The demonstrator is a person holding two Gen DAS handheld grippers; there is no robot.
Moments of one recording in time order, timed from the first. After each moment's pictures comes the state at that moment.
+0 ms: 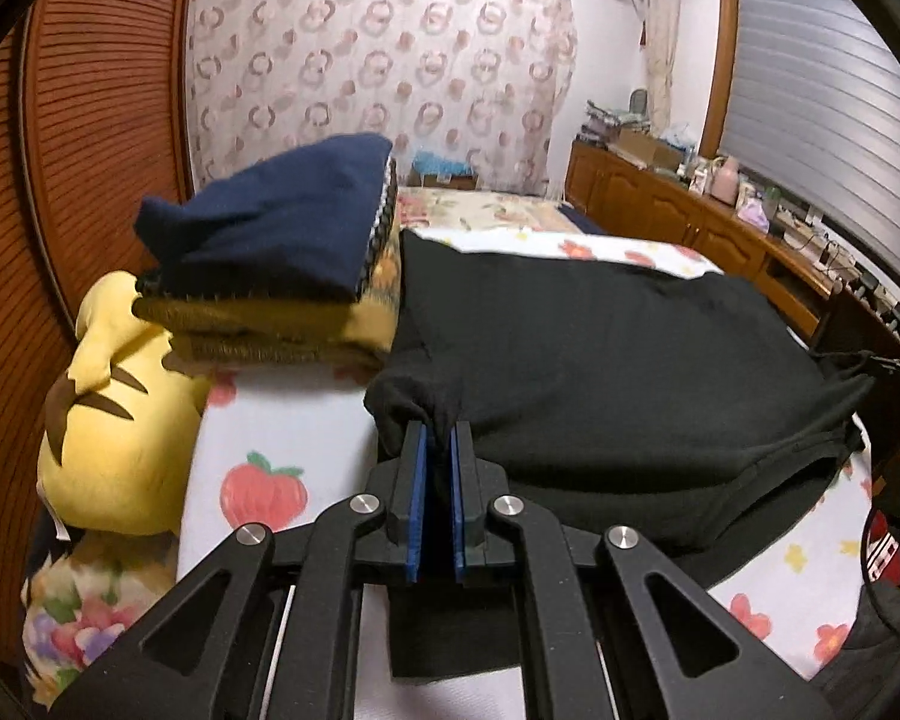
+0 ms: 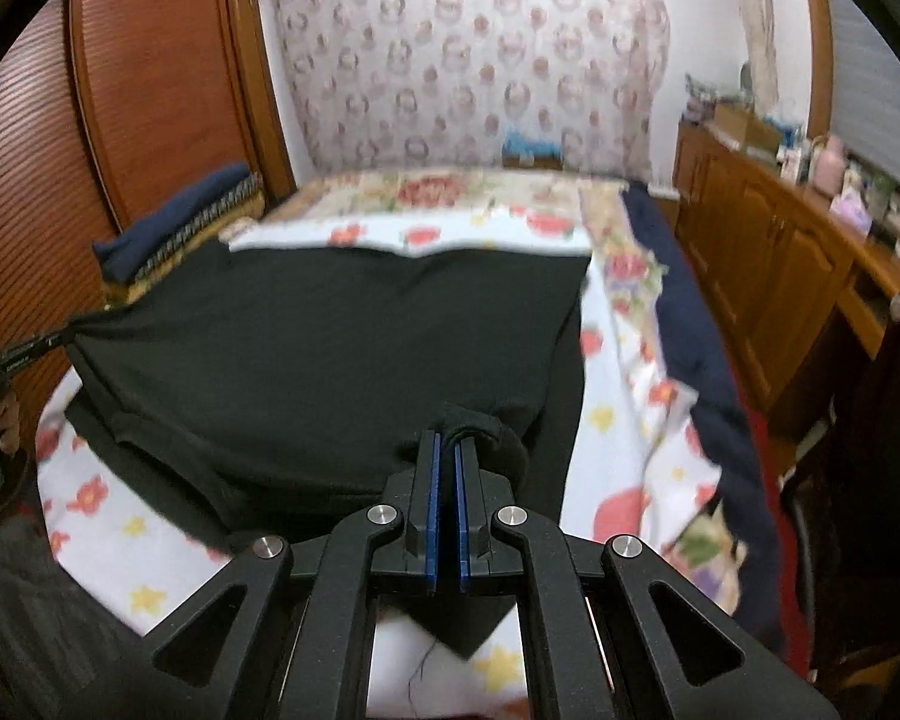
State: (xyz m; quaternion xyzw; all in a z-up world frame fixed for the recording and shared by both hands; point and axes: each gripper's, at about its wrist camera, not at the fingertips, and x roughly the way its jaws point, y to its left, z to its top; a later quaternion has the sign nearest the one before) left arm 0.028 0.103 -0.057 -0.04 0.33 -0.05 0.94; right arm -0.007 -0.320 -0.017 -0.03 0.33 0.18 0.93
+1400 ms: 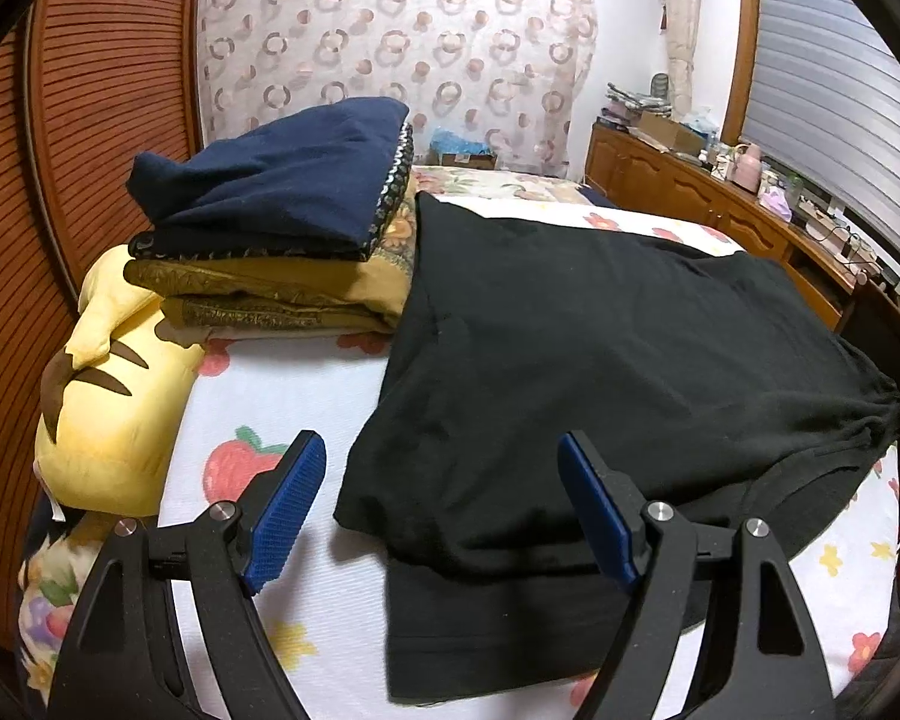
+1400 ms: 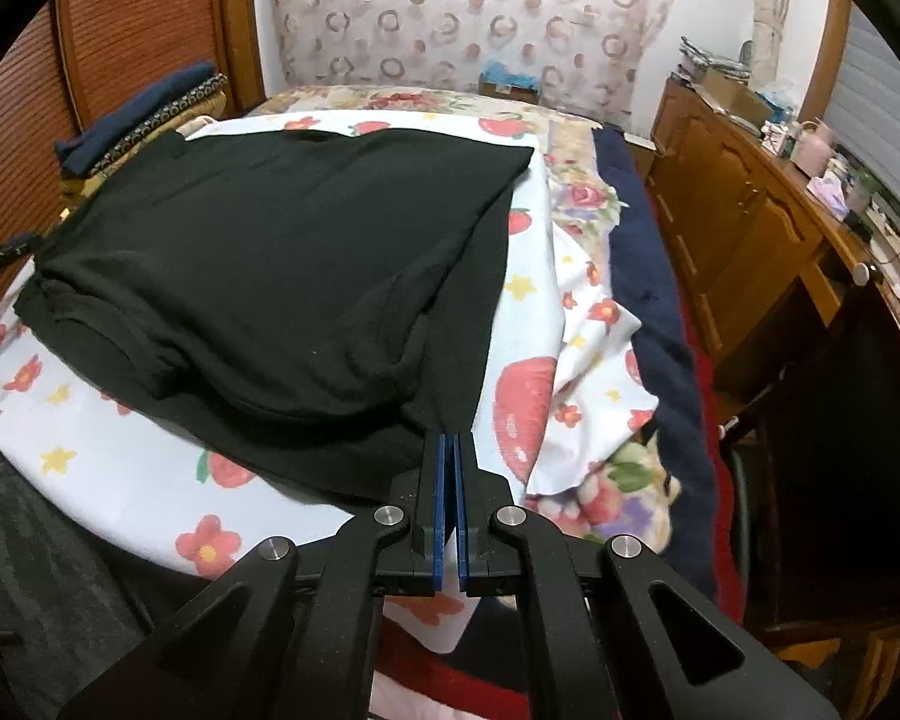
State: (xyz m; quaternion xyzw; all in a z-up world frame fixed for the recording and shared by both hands) left arm 0.036 0.101 -0.080 -0.04 0.35 -0.03 0.93; right arm -0.016 -0.326 -0.006 -0.10 0.39 0.14 0.91
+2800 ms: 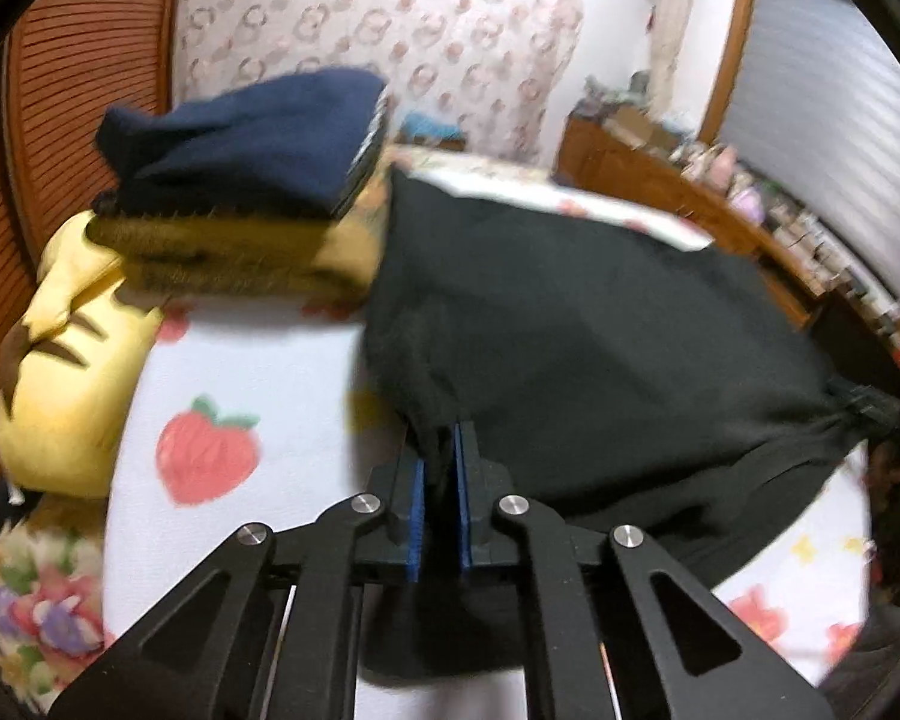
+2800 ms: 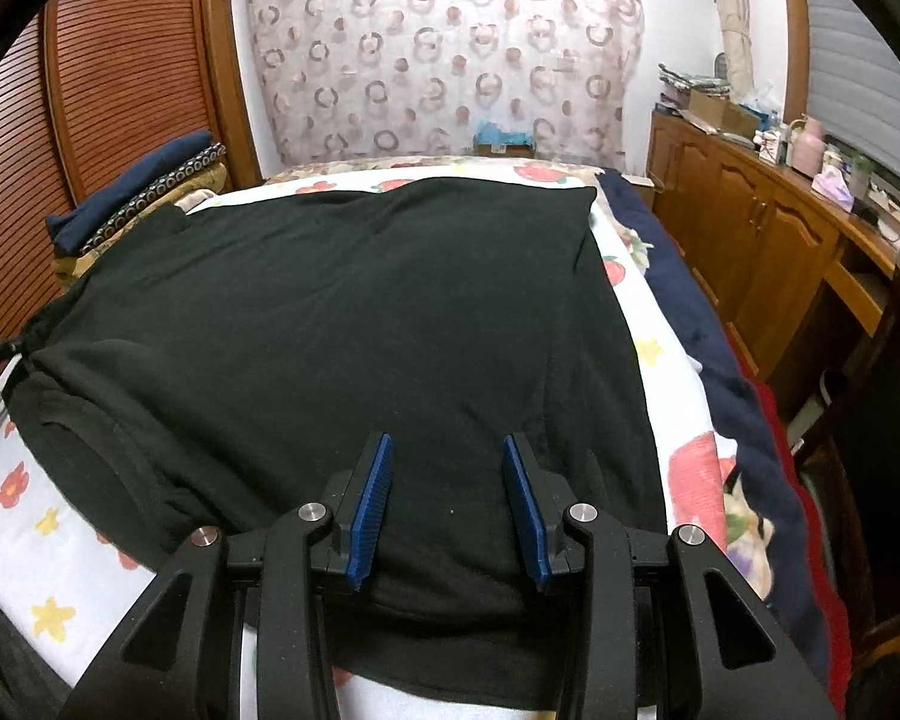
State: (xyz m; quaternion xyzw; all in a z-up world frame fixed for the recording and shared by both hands) left arm 0.044 0.110 -0.078 -0.08 0.36 -0.09 0.93; right arm 0.007 -0.301 -0.082 -0.02 0.31 0.14 0.94
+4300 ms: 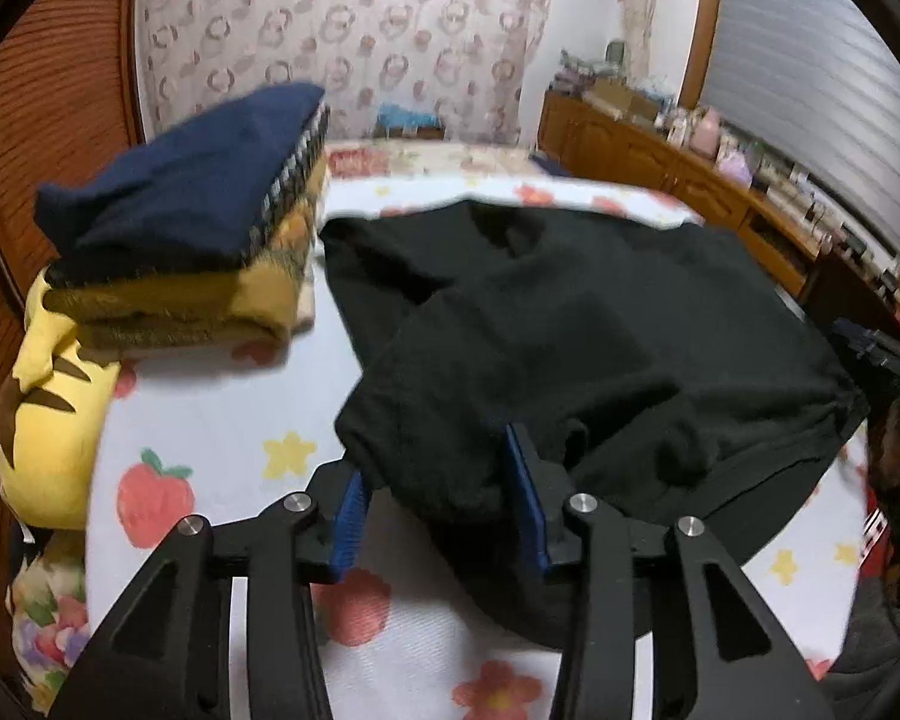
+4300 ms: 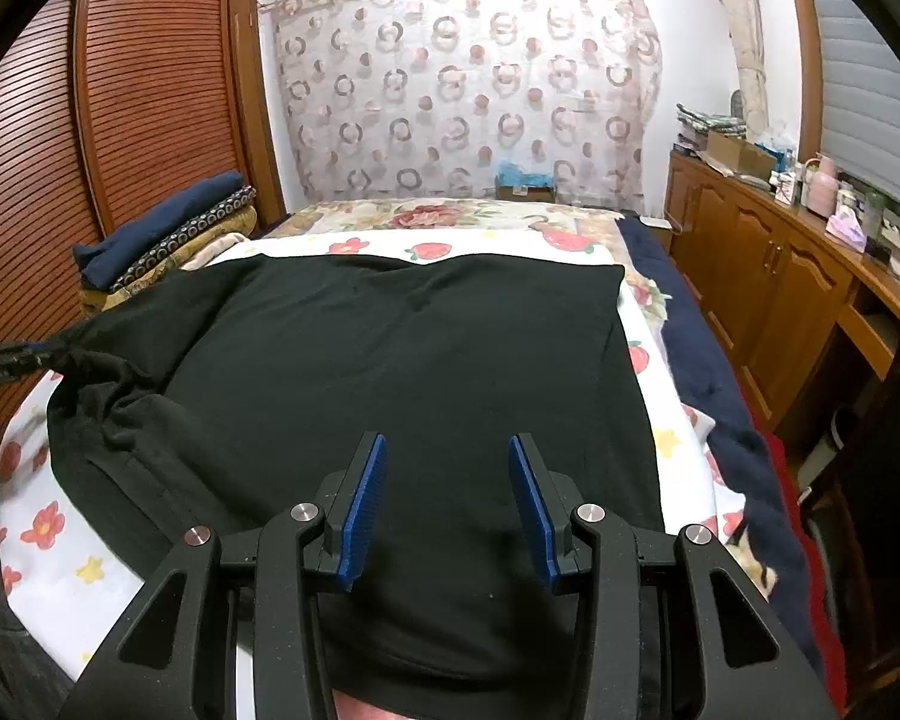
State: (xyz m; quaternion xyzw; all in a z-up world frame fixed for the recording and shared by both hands) left arm 0.062 0.076 -0.076 -0.03 0.39 -0.09 0.91; right arm 0.006 -0.283 -0.066 -0.03 0.27 0.16 0.95
